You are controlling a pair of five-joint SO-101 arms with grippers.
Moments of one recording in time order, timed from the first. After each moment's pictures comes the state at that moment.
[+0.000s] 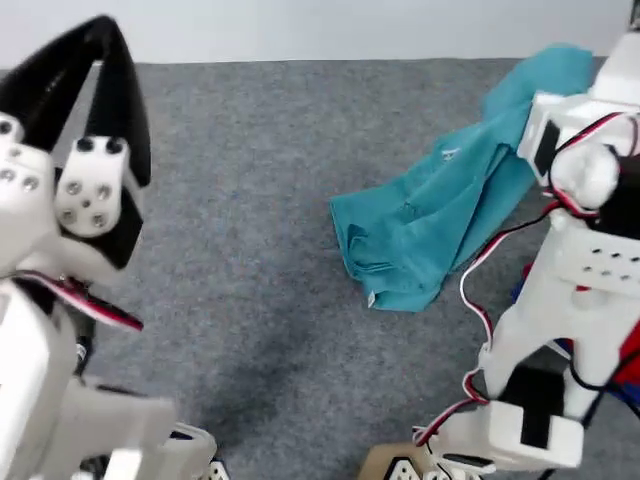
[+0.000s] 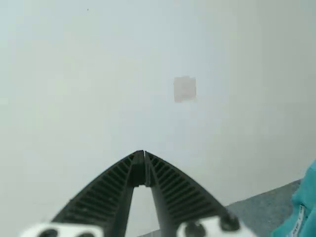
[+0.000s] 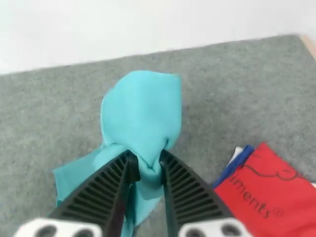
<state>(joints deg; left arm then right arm) 11.3 -7.8 -82.8 99.4 -2.3 10.6 -1.8 -52.0 100.7 1.0</state>
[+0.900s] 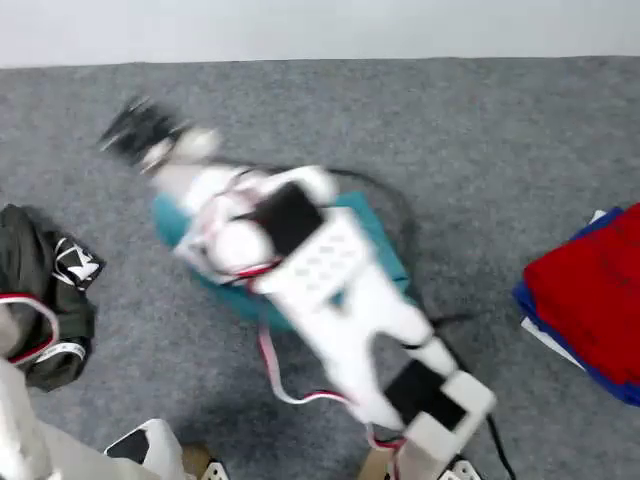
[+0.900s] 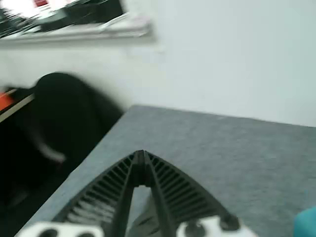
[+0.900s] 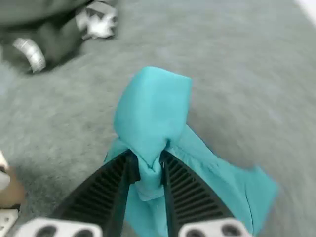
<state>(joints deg) -41.6 -39.3 -30.6 99.4 -6.7 -53.0 12.9 -41.8 93.3 15.3</state>
